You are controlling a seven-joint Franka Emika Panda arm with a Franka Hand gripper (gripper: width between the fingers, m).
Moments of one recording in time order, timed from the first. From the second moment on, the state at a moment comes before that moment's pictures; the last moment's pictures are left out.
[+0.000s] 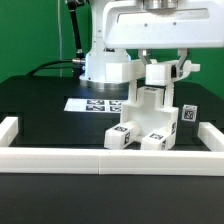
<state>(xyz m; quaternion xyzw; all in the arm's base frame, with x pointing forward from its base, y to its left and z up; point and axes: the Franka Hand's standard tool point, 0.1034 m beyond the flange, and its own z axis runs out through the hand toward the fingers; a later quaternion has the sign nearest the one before) 0.575 0.050 0.125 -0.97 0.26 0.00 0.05</state>
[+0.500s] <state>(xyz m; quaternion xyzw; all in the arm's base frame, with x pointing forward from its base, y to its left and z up) 0.574 0.049 0.124 -0.97 0.26 0.00 0.04</state>
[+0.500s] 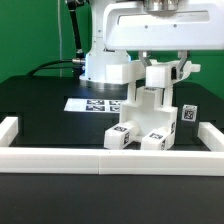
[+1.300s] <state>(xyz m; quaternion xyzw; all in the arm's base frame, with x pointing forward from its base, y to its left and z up) 0.571 0.049 0.117 -0.97 0.26 0.00 0.04</state>
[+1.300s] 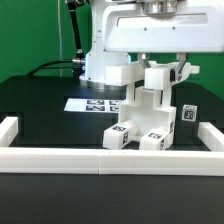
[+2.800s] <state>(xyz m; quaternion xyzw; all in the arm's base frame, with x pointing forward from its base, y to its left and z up) 0.570 0.036 0.077 -0.97 0.25 -0.01 0.02</state>
